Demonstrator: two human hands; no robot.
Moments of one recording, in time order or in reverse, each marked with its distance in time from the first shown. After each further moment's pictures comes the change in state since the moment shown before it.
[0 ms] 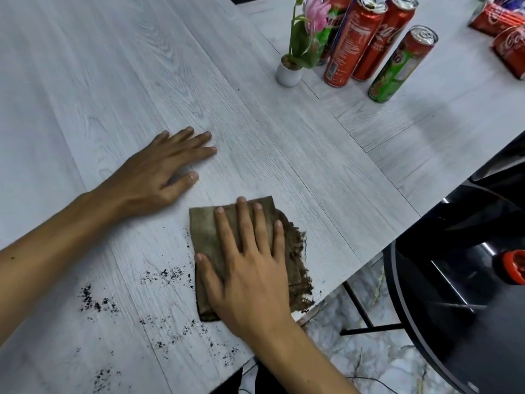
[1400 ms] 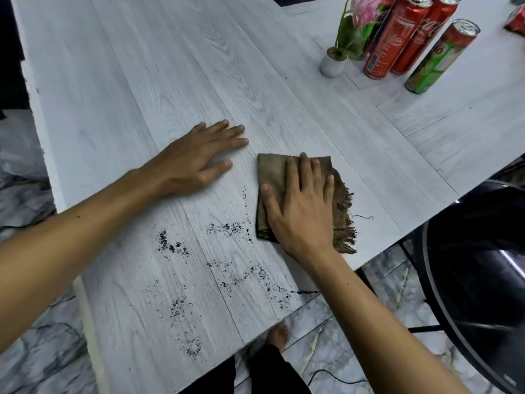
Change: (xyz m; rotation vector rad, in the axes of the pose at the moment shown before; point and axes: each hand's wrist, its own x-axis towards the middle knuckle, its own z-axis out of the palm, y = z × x) left_hand -0.054 -0.005 -0.010 0.007 -0.041 -0.019; right_hand 0.032 -0.007 -0.003 0.056 0.080 0.131
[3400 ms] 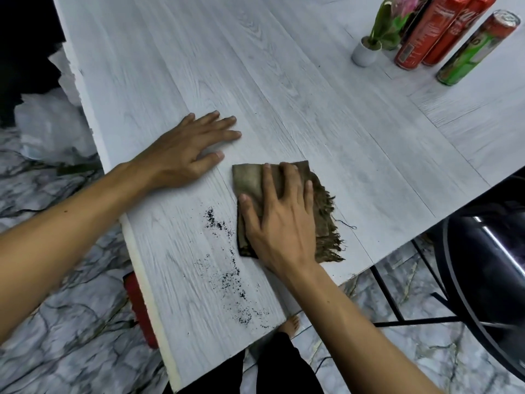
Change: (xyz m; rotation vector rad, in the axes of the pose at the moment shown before) left_hand -0.072 -0.042 -0.018 -0.015 0.023 -0.059; right_hand -0.052 -0.088 0.032 0.027 0.039 -0.085
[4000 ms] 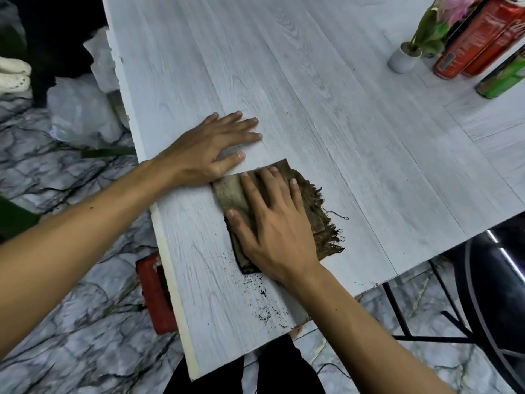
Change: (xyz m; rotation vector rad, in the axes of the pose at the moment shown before) left_hand -0.020 0.002 -0.001 -0.044 0.025 -0.031; right_hand -0.006 -0.026 0.008 -0.015 -0.129 -0.310
